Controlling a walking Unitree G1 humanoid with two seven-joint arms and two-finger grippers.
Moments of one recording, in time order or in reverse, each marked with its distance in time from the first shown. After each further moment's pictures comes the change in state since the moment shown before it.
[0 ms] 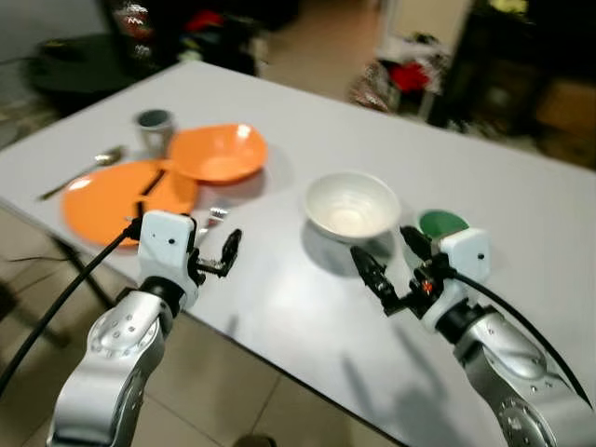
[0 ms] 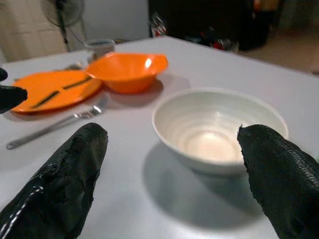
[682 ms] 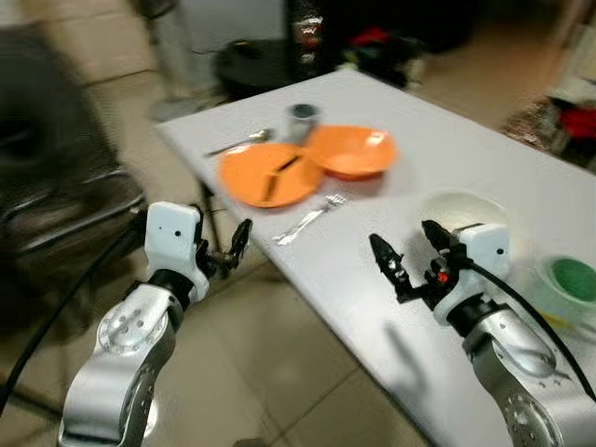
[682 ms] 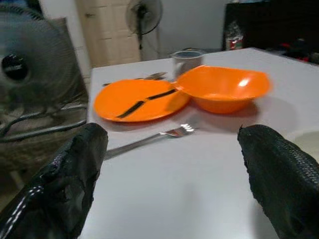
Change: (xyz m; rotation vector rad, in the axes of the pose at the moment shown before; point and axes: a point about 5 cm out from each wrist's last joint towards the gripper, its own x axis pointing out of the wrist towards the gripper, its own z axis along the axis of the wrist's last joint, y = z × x) left arm 0.001 -0.009 0.012 -0.029 -0.065 -0.020; right arm -0.002 -0.011 -0.001 0.037 -0.015 -0.108
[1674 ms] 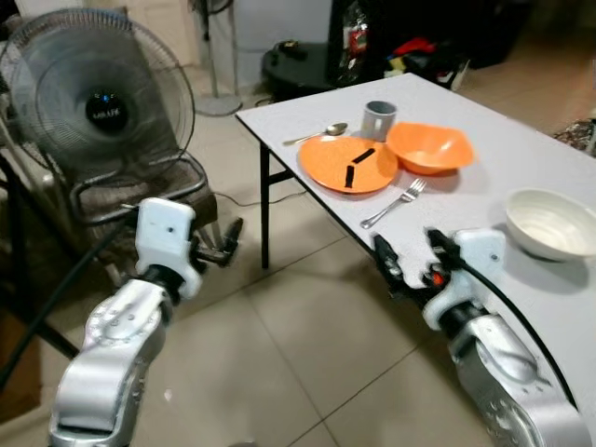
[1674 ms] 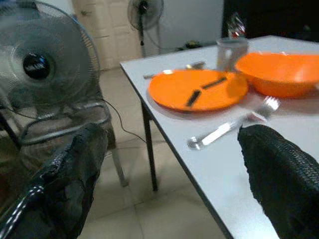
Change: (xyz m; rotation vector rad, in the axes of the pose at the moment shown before) left arm 0.004 0.004 -0.005 0.014 0.032 -0.024; right arm -0.002 0.001 -0.009 0.047 0.017 -0.136
